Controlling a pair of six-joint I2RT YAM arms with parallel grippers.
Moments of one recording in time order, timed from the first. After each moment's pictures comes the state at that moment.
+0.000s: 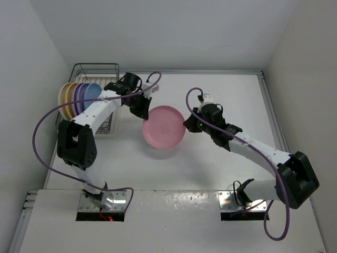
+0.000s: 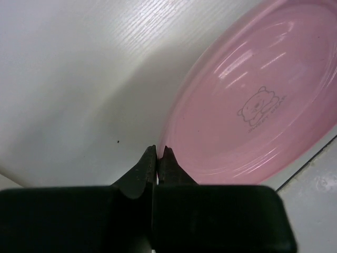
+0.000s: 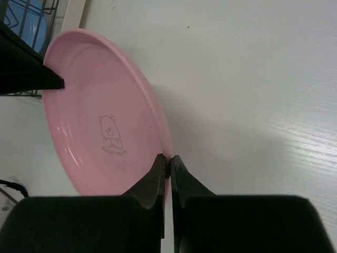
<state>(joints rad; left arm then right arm) -0.32 1.73 1.49 -0.82 0.39 0.23 0.60 1.31 0.76 0.02 0.02 0.55</state>
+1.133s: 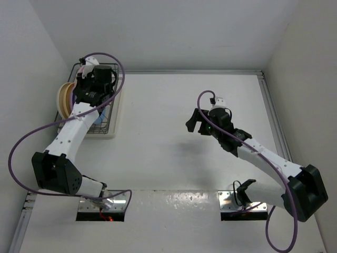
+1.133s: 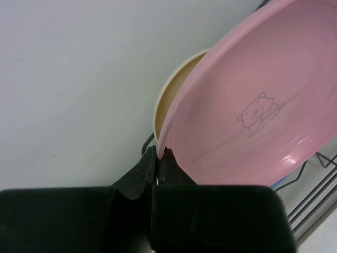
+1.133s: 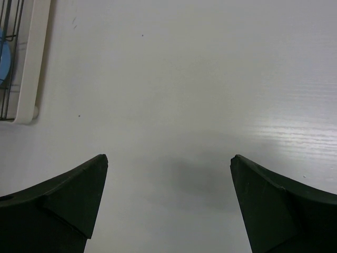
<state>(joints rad) -0.18 1.40 1.35 -0.47 -1.10 0.02 0.57 1.18 0.70 -0.07 0.15 0.59</state>
